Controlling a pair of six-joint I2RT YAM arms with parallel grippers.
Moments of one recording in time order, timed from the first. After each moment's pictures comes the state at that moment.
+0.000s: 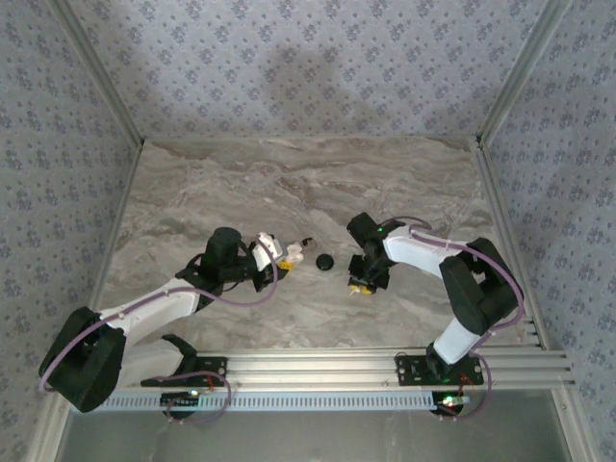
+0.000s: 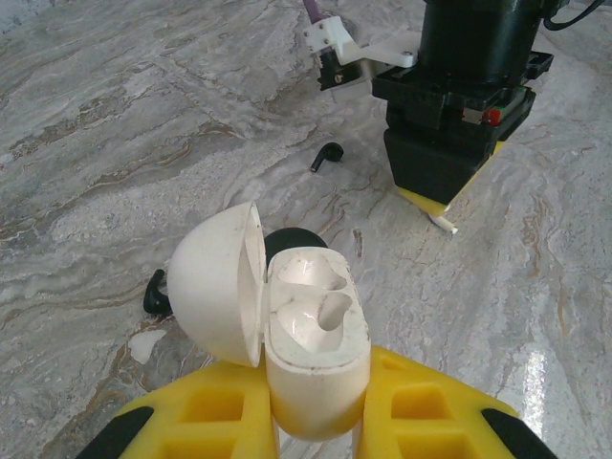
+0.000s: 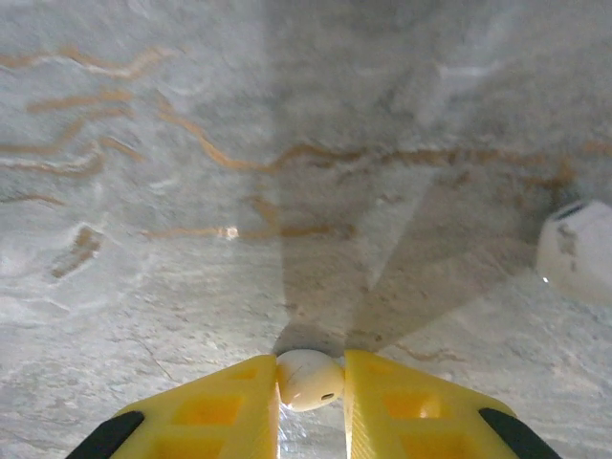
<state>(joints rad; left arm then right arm) -0.60 1.15 0.46 0.18 0.53 0.30 0.58 1.64 0.92 -0.76 -0.21 0.87</state>
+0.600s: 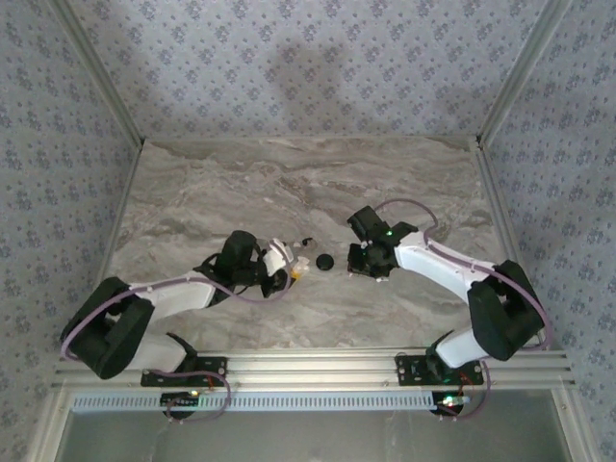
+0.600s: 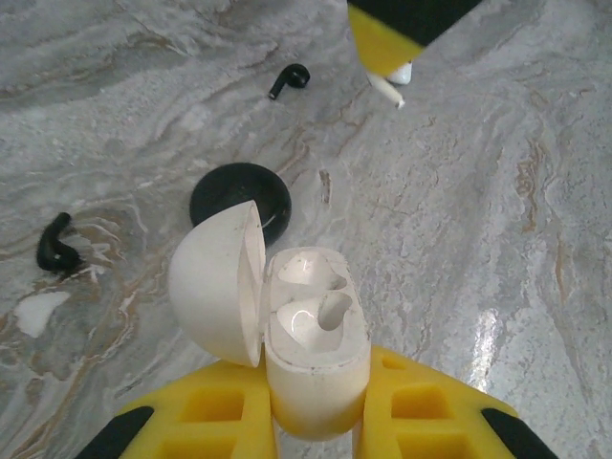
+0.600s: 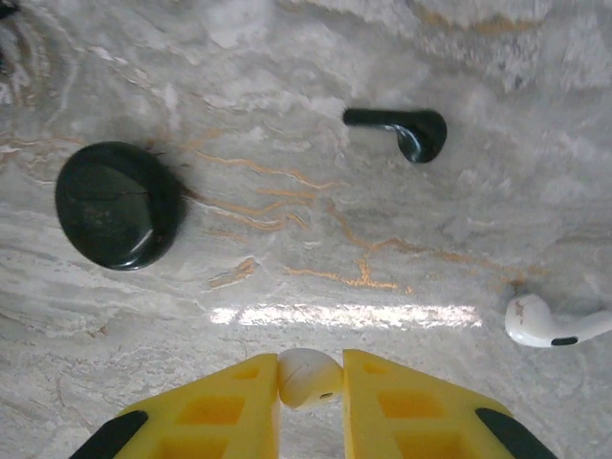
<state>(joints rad) -0.65 1.37 0.47 0.25 0.54 0.28 0.63 1.45 0.92 -0.69 -0.03 0.73</state>
